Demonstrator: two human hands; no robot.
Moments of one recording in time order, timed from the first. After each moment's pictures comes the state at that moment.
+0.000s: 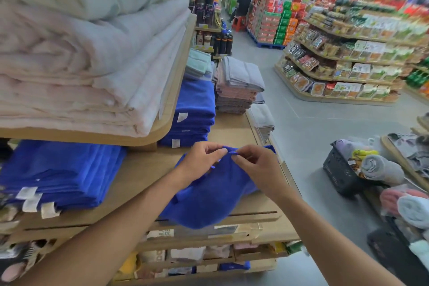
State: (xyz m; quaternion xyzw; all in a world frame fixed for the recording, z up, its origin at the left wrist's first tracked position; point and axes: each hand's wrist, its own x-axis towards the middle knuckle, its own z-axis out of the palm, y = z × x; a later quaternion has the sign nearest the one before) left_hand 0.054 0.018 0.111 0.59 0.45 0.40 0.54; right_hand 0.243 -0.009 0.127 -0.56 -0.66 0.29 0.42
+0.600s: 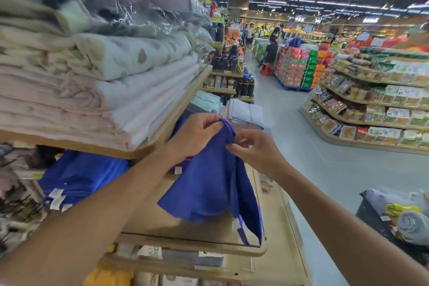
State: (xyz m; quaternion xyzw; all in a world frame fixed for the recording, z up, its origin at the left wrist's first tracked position) left_hand 0.090 -0.004 0.281 0.68 0.47 0.47 0.30; right_hand 0.288 0.014 0.261 -0.42 -0.79 0.24 0.38
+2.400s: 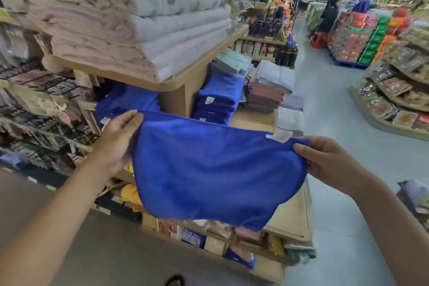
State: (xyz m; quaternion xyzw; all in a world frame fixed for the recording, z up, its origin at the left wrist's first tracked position) left_hand -0.001 -0.197 0.177 0.39 0.49 0.70 0.34; right_hand 0.442 -0.043 0.196 -0.29 -0.64 0.65 0.27
